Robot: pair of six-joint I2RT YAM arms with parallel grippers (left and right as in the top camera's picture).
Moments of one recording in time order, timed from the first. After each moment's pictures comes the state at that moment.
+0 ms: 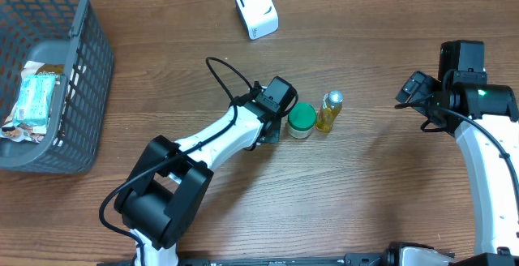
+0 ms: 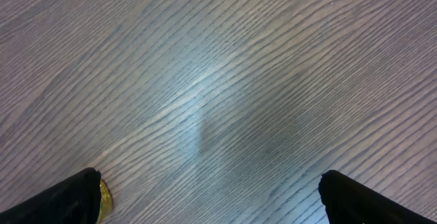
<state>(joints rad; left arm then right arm) -0.65 1.94 1.25 -0.65 -0.20 -0.50 -0.11 1.40 1.27 -1.02 0.19 0.51</state>
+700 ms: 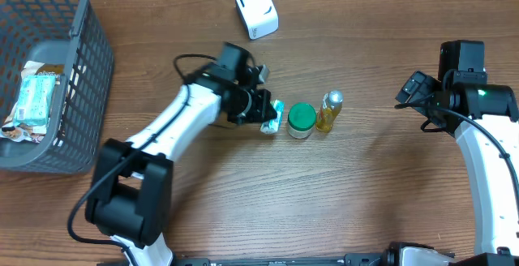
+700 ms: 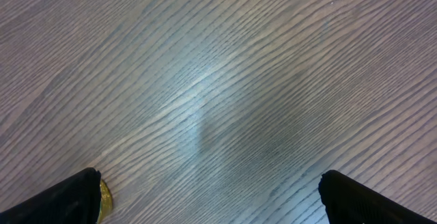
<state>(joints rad) -0.36 1.87 1.31 -0.64 0.67 -0.34 -0.11 1.40 1.27 -1.02 0.19 0.52</state>
